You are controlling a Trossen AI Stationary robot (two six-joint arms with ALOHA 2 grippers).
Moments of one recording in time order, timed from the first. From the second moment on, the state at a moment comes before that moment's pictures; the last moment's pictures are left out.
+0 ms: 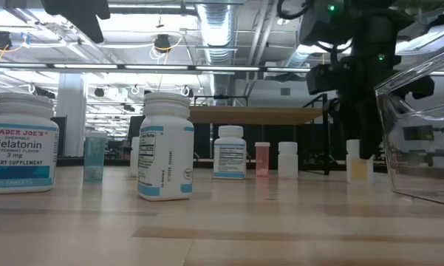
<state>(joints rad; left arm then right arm) -0.53 1.41 1.28 -1.11 -0.43 -1.06 0.12 1.52 0.88 -0.71 0.05 0.16</state>
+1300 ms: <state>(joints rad) -0.53 1.41 1.28 -1.11 -0.43 -1.06 -0.13 1.52 1.61 -1.17 0.05 -0.17</state>
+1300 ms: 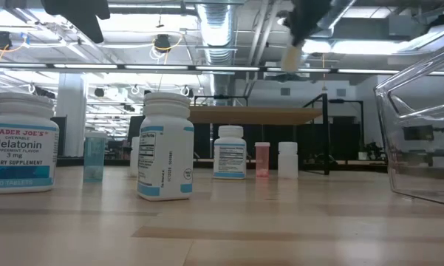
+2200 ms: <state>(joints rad) -0.53 1.41 1.28 -1.11 -0.44 -1.06 -0.70 1.92 2.03 -1.35 -0.03 -0.47</state>
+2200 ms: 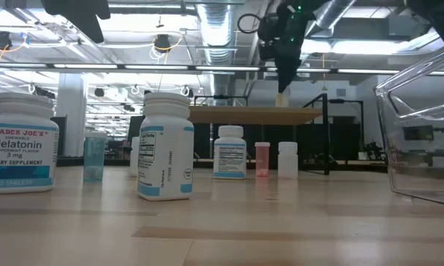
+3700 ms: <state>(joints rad) -0.53 1.41 1.28 -1.11 -0.48 -1.06 -0.65 1.85 2.30 -1.46 -0.16 -0.39</state>
